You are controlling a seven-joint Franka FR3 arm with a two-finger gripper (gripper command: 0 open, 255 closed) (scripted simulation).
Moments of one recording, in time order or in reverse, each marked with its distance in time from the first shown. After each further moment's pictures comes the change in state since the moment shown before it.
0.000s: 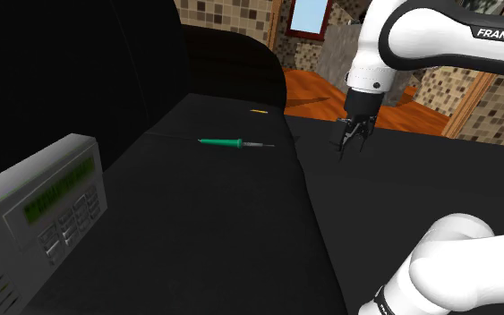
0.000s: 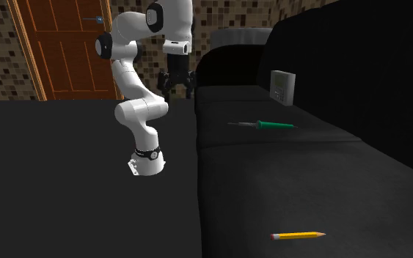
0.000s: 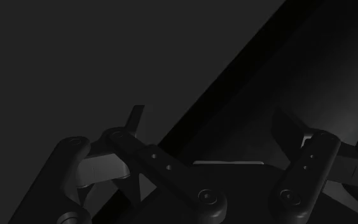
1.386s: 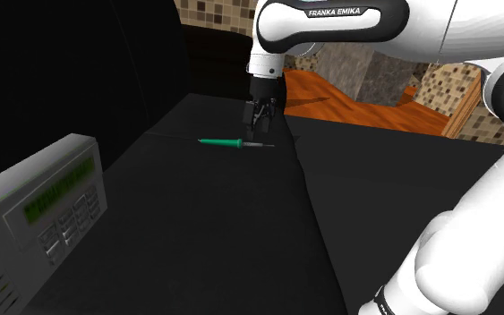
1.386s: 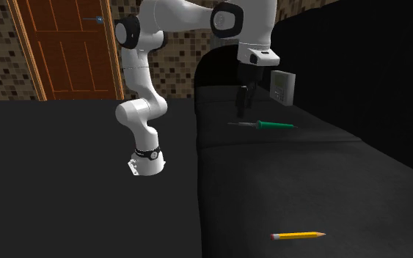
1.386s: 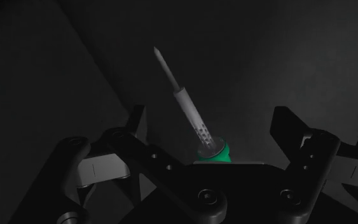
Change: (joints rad) arm 0.120 0.745 0.050 0.573 0.063 0.144 -0.221
